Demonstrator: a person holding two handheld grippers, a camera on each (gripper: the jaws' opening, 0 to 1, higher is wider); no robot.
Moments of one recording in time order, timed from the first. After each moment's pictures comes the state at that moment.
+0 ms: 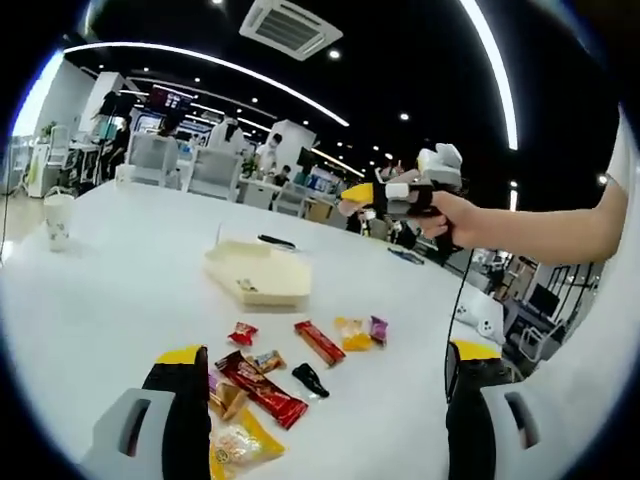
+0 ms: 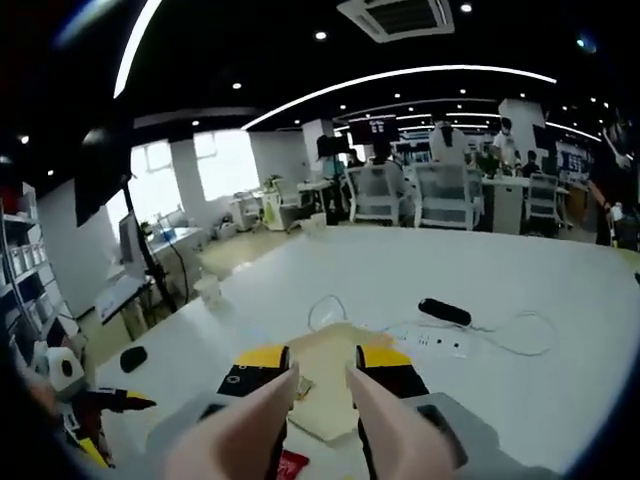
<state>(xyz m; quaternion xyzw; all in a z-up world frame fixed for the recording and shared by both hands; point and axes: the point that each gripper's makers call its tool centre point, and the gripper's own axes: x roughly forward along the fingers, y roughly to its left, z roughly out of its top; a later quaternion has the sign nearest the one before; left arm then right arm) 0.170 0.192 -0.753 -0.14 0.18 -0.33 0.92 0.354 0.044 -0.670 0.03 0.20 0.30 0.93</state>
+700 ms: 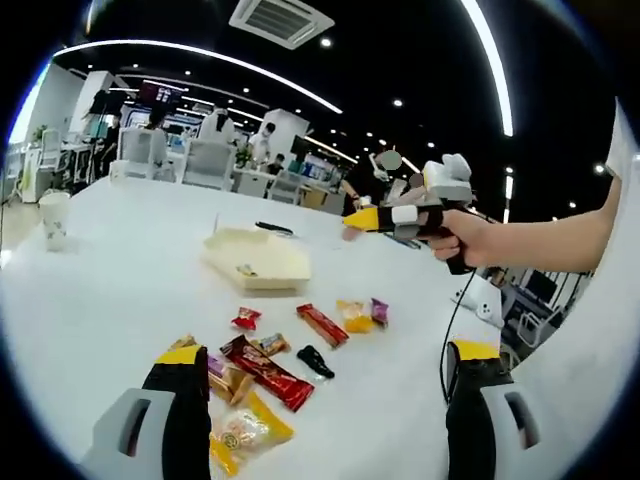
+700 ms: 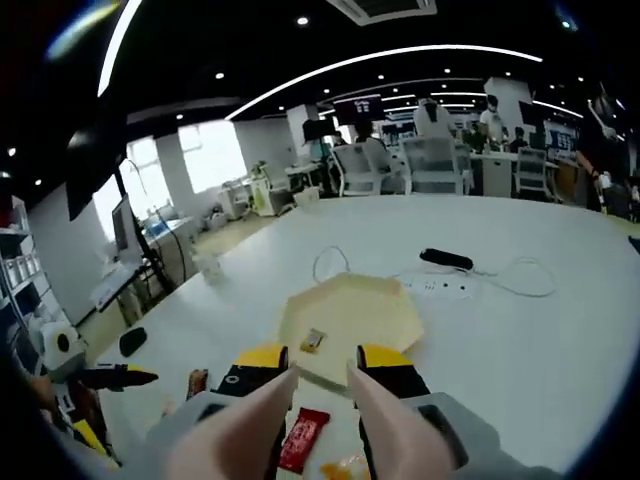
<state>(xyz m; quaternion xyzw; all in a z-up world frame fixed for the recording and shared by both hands) 0.159 0.200 -0.765 -0.13 0.21 -0.34 0.91 0.312 0.051 -0.724 0.04 0.24 0.27 0.93</state>
